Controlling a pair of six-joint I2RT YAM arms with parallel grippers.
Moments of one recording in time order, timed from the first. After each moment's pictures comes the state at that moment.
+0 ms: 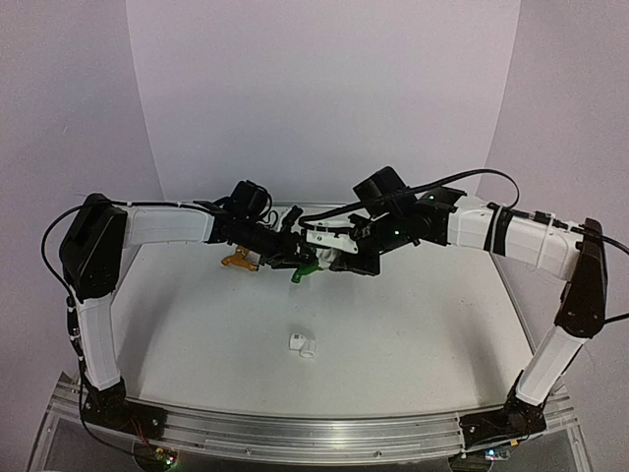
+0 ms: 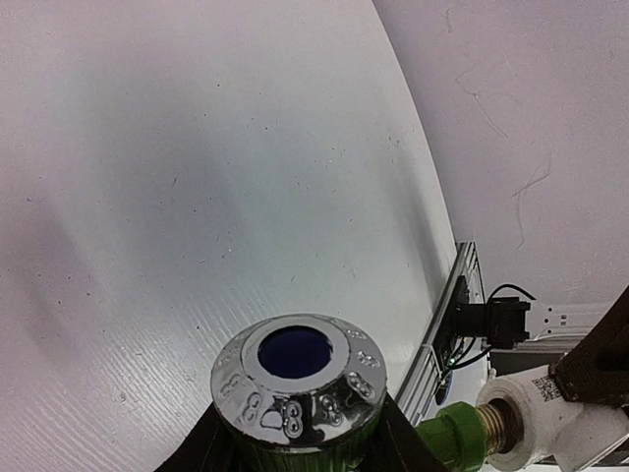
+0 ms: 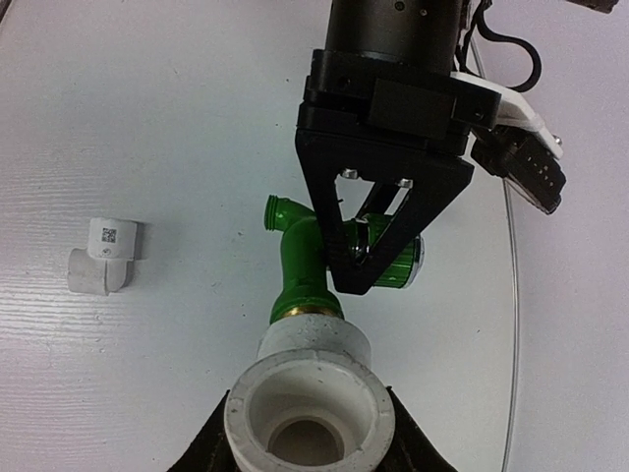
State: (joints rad) left arm -0.65 1.96 1.44 -0.23 0.72 -0.55; right arm 0.86 1.72 1.52 -0.64 -0.07 -0.80
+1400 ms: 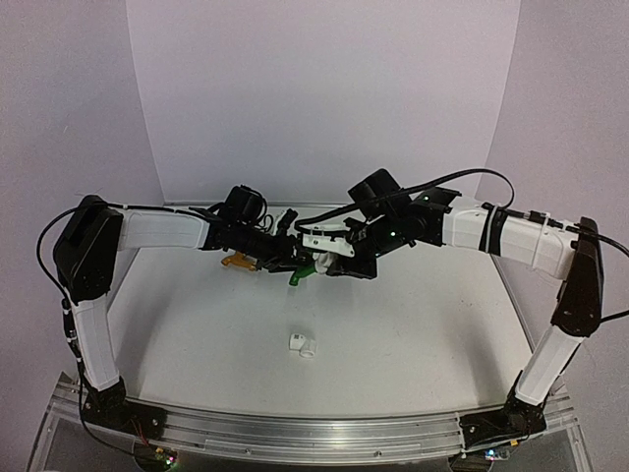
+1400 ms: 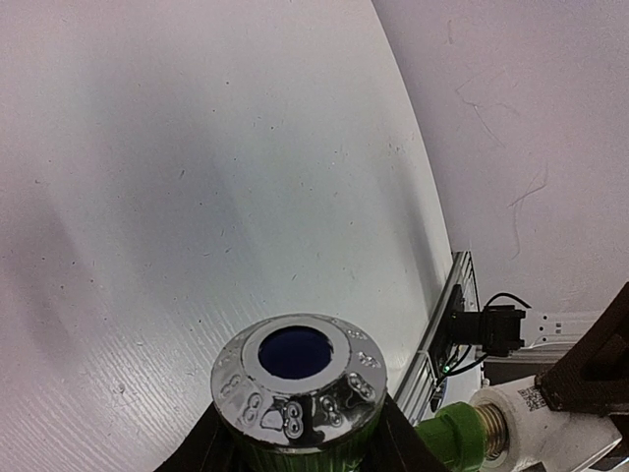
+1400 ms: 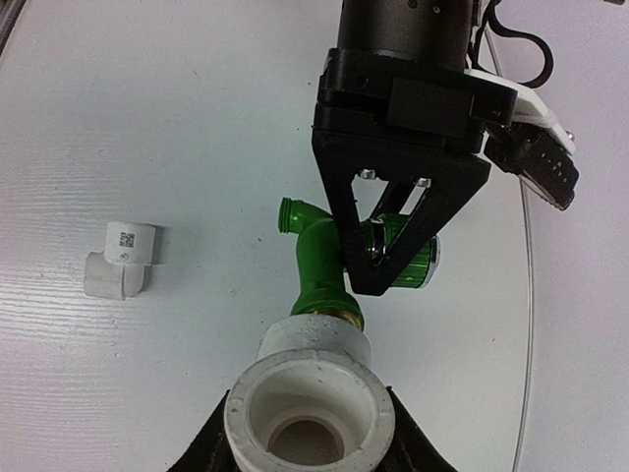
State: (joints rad) left arm -0.65 1.92 1.35 -0.14 0.71 -0.60; right arm 0.87 1.74 1.54 -0.66 -0.10 -0.79
